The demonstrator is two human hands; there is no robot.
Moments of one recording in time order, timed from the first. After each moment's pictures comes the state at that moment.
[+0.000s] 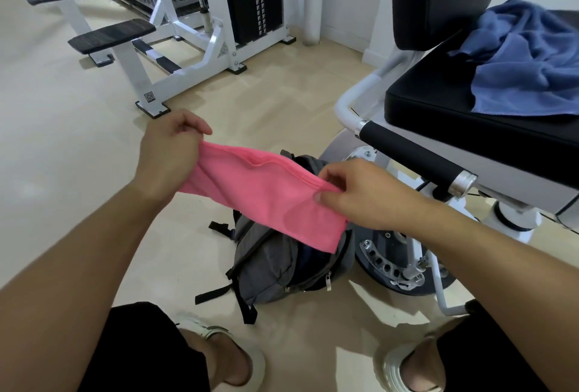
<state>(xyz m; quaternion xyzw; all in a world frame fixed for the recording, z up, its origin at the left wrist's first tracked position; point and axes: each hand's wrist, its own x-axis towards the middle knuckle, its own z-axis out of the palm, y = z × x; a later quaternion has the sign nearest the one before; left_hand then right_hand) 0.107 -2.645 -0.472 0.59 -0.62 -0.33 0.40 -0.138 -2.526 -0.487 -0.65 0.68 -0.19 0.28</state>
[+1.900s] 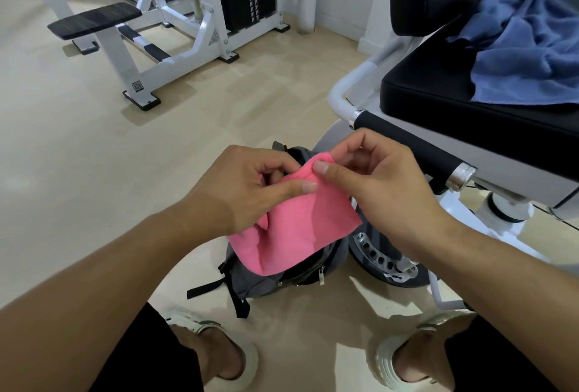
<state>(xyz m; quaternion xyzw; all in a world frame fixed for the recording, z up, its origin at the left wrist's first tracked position) 0.056 -2.580 -0.479 0.33 -0.81 -0.42 0.25 -0.125 -2.493 -0.472 -0.47 0.60 -0.52 0.37</state>
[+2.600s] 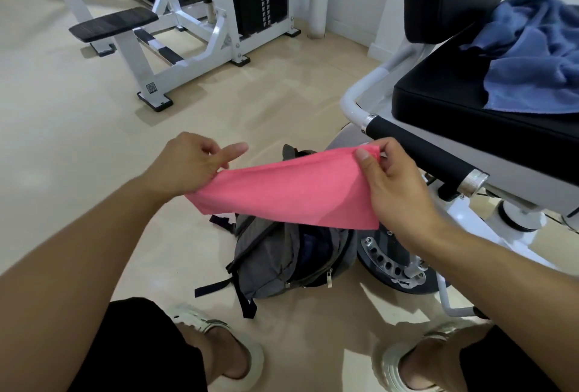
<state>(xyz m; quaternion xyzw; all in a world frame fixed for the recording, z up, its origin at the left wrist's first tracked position) 0.114 -2.651 -0.491 0.60 -0.74 -0.27 0.14 -0.145 -2.514 -0.515 -0.44 0.69 -0.49 0.29</state>
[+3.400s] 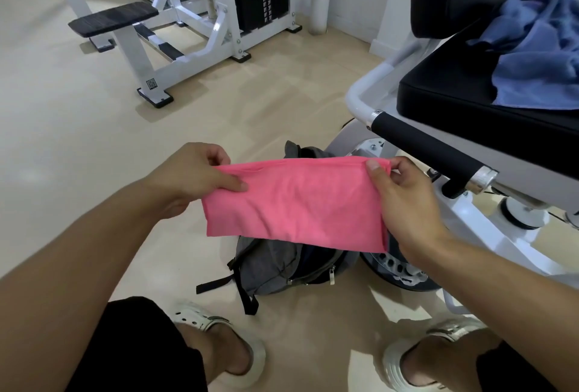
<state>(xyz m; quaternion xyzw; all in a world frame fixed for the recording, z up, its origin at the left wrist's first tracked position) 0.117 -2.636 -0.496 0.57 -0.63 -0.50 0.17 -0.142 -2.503 -0.536 -0.34 0.72 -0.54 0.29</state>
